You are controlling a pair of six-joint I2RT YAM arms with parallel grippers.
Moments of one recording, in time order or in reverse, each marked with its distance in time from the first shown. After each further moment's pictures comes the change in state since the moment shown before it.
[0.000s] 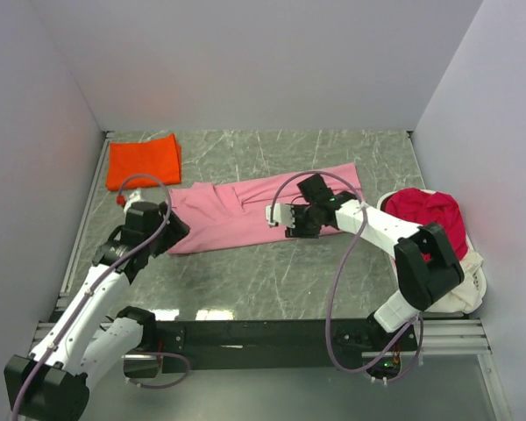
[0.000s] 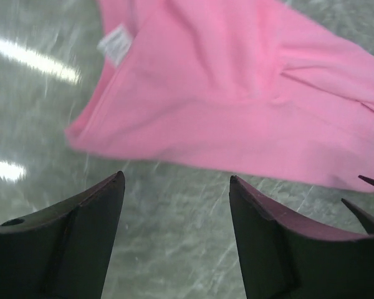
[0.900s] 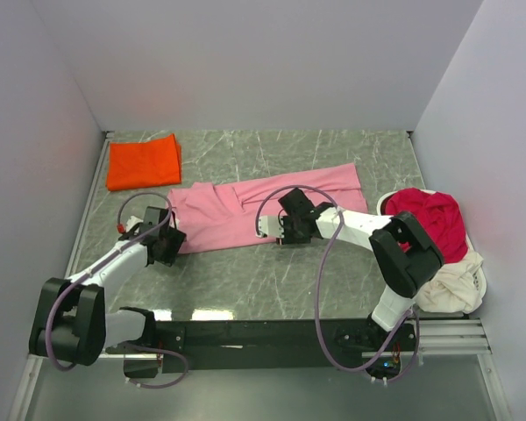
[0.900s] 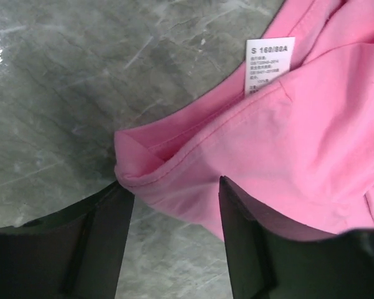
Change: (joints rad) left arm 0.080 0.361 -0.176 0.178 -0.051 -0.531; right arm 0.155 0.148 -0.034 0.164 0.276 0.091
